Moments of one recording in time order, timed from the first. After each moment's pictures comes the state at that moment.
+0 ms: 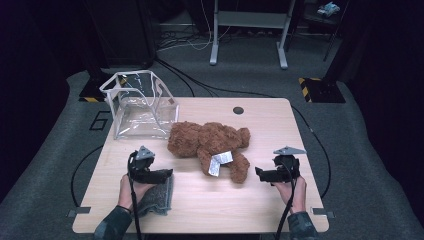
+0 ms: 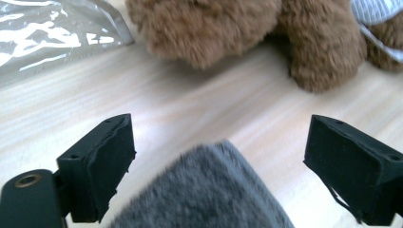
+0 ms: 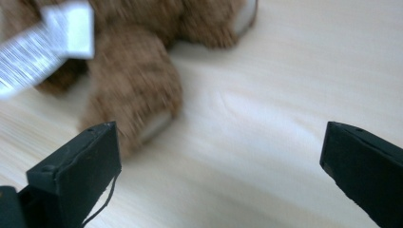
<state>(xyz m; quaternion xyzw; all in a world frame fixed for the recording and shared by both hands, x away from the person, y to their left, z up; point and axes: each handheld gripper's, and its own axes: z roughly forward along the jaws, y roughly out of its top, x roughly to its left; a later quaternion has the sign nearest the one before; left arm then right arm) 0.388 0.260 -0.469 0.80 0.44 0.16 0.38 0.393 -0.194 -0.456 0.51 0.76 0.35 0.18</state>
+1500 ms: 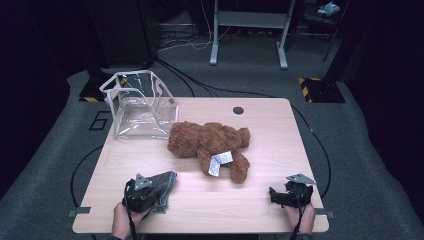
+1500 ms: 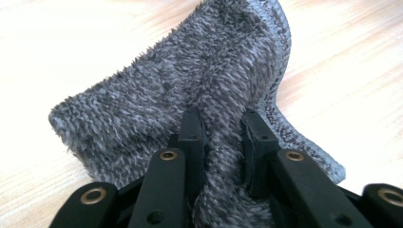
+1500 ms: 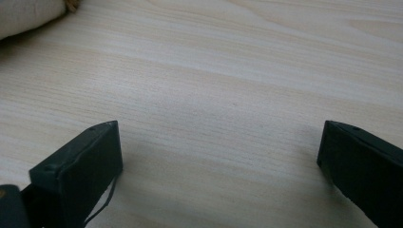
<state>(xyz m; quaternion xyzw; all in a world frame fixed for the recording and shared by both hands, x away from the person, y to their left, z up) 0.328 0.266 -0.508 0.82 0.46 0.17 0.32 0.349 -0.234 -0.530 0.57 0.72 0.31 0.24</state>
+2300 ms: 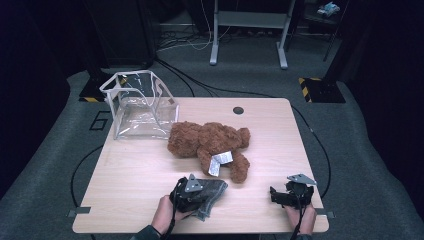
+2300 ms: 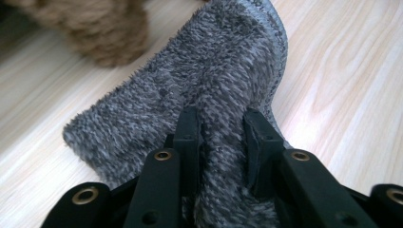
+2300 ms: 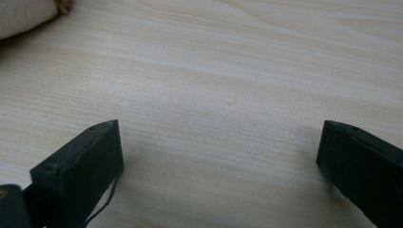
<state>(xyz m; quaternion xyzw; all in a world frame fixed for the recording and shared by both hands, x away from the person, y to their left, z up) 0.340 0.132 -0.502 0.89 0.29 0.10 0.35 0.349 -0.235 -0.530 0.58 0.72 0.31 0.24</state>
